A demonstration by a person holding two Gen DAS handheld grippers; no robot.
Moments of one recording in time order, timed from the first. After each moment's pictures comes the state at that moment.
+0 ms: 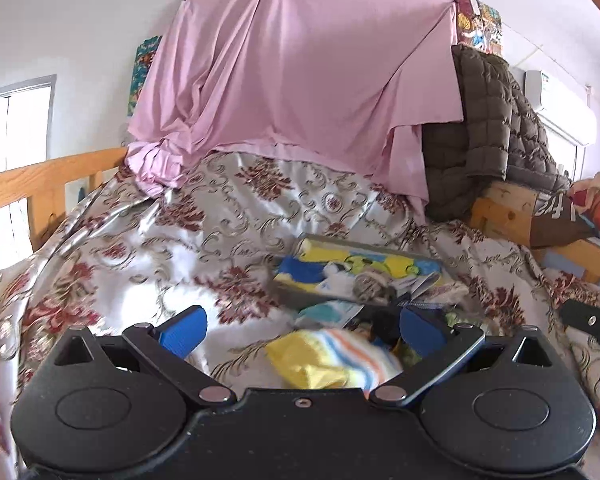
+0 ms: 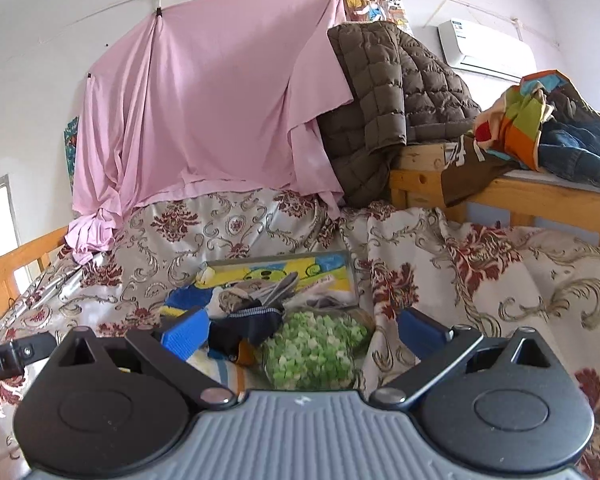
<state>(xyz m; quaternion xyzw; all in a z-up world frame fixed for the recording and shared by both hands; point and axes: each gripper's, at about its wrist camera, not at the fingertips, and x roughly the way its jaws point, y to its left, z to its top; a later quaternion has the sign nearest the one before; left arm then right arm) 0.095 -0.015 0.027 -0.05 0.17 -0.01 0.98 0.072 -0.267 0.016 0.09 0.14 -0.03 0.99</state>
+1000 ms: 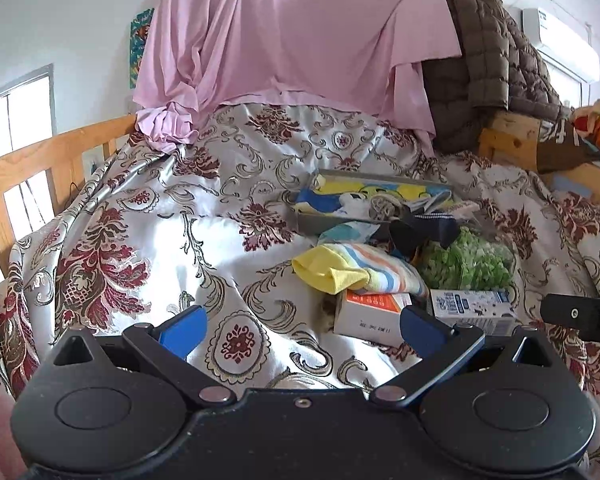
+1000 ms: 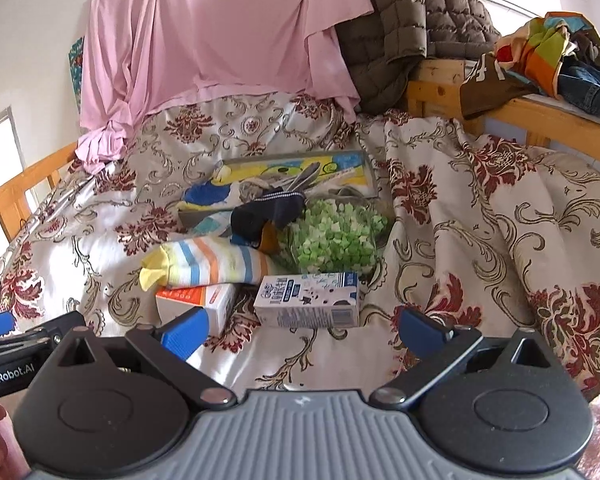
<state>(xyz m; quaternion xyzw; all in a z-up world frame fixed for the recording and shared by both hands) 0.055 -0.020 -0.002 0.00 0.24 0.01 0.97 0.061 -0.238 -0.010 0.07 0.28 0.00 0.96</state>
